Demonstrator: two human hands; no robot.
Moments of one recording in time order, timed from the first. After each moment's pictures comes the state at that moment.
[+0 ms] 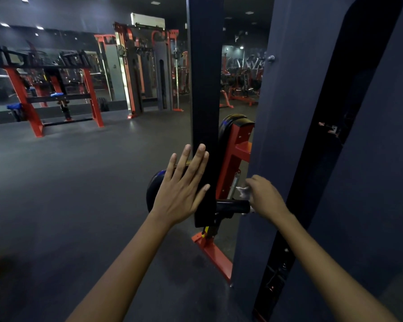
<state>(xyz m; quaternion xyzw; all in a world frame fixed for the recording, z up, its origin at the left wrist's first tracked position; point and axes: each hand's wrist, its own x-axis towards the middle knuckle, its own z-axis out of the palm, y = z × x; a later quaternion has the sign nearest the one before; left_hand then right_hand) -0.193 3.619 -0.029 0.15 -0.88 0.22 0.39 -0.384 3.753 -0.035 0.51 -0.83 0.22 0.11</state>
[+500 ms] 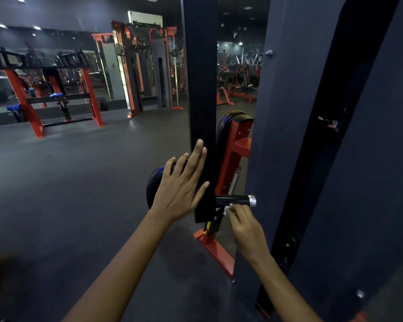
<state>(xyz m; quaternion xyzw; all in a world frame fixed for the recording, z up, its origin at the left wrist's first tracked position) -0.190 3.624 -0.029 0.15 -0.90 0.17 0.38 -0.322 3.765 -0.124 0.57 -0.71 0.28 0.32</state>
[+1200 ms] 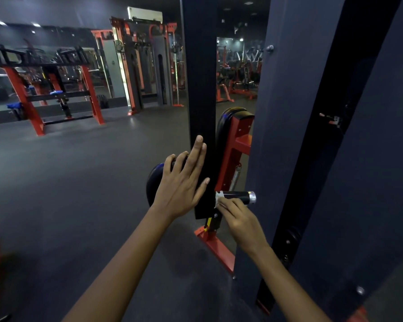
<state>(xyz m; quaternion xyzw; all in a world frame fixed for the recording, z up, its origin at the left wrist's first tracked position) -0.192 3.624 -0.029 0.16 -0.90 0.17 0.38 -0.324 3.759 -0.114 0.63 -0.65 0.27 0.33</state>
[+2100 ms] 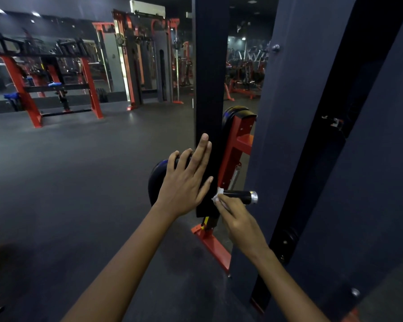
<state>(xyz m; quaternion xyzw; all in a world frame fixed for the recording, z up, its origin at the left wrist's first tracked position) -0.193 3.627 -0.031 0.16 -0.90 0.16 0.38 -0.316 3.762 -0.115 0.63 -0.67 0.29 0.27</state>
